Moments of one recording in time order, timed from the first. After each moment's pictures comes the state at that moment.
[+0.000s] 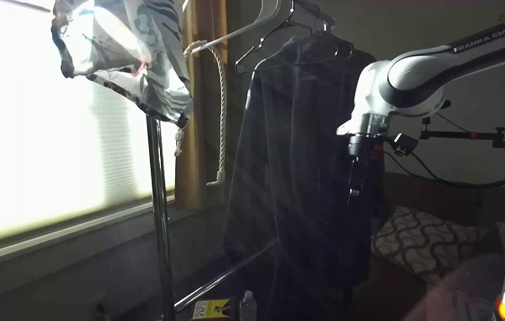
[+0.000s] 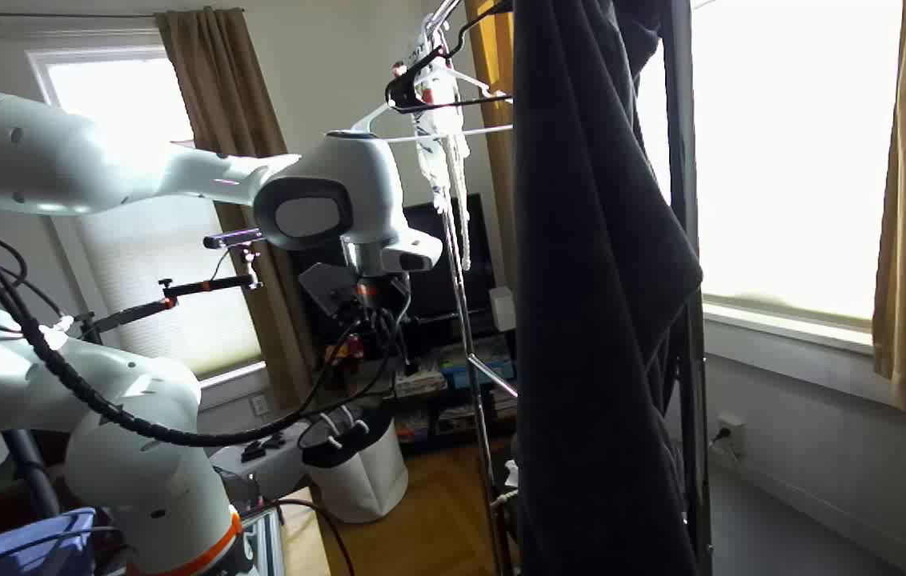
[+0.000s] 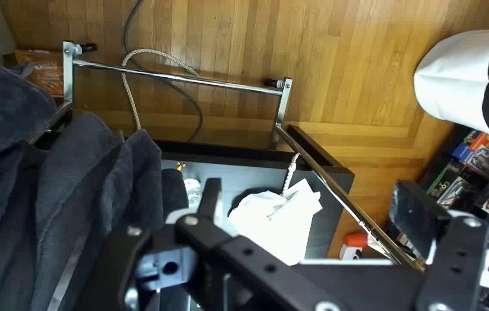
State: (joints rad) arm 0.04 -0.77 -0.17 -2.70 0.13 1.97 -0.25
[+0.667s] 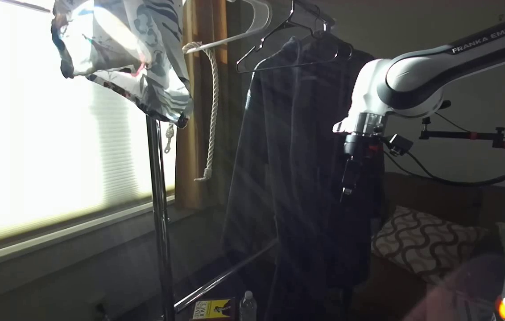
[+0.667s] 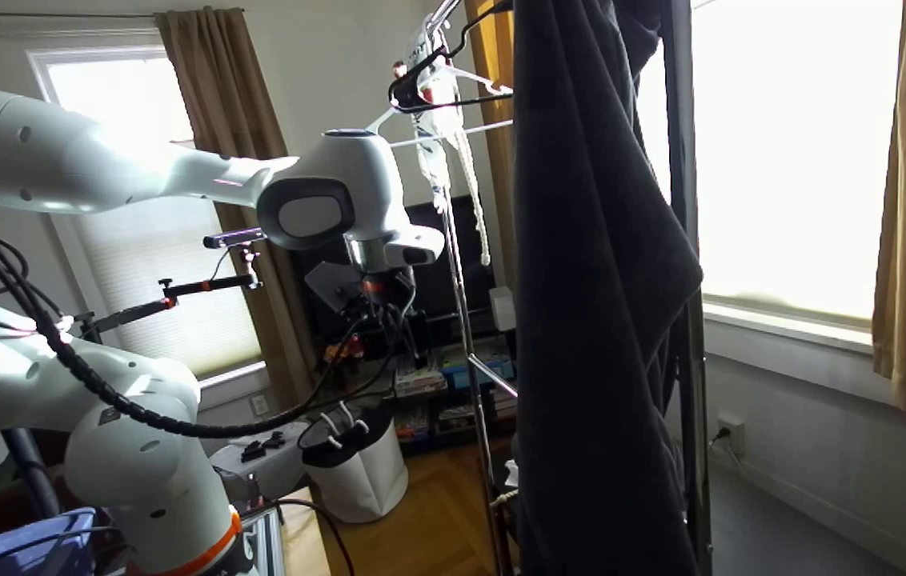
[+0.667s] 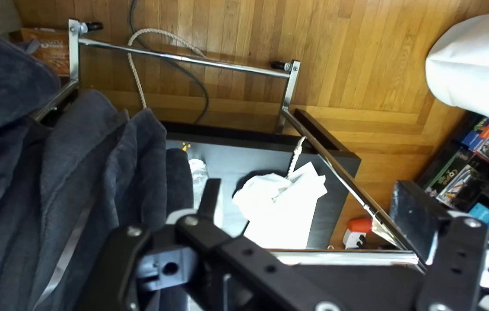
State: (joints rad) arm 0.04 -0.75 -0.15 -2.70 0.13 2.04 -0.25
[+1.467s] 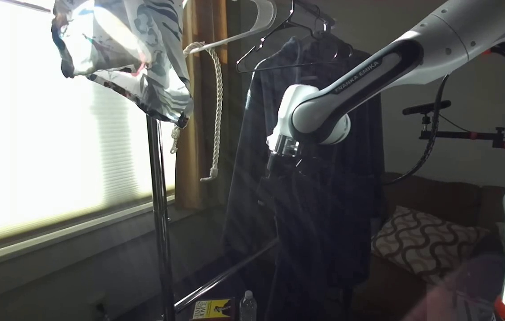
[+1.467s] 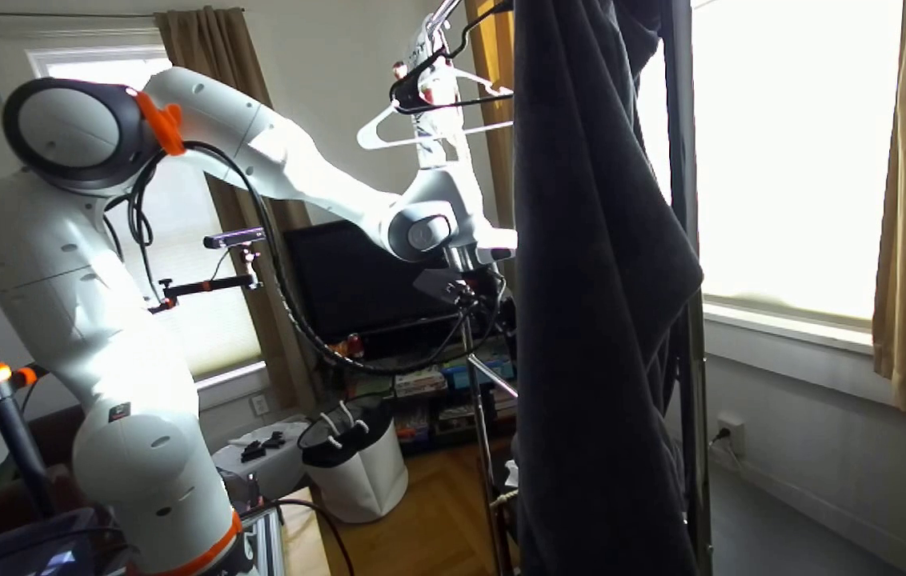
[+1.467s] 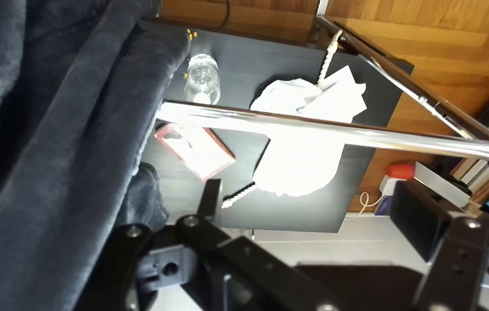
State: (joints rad) arm 0.11 -0.12 -0.01 -2.33 0.15 2.45 -0.11
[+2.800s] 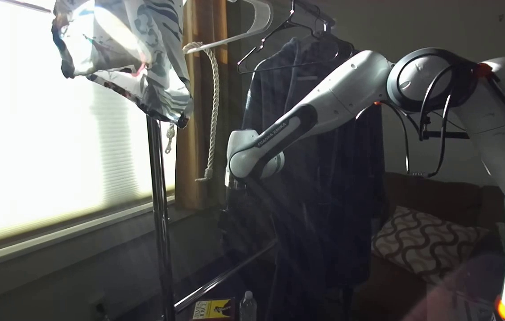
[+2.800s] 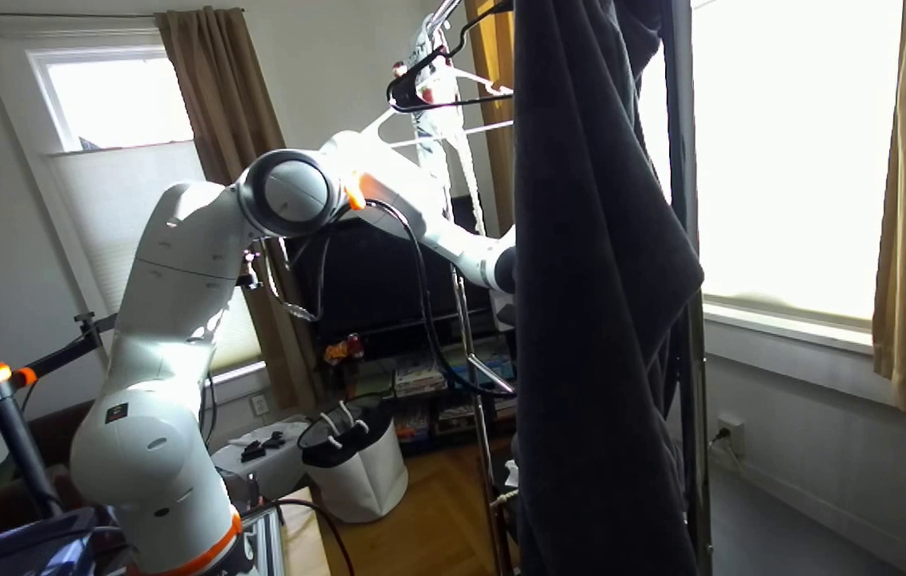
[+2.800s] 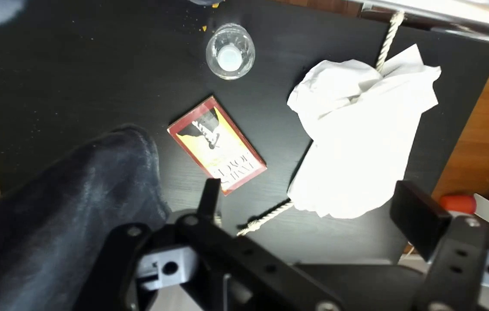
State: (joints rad) arm 0.08 0.50 -0.01 -1.76 0.04 2.36 -0.05
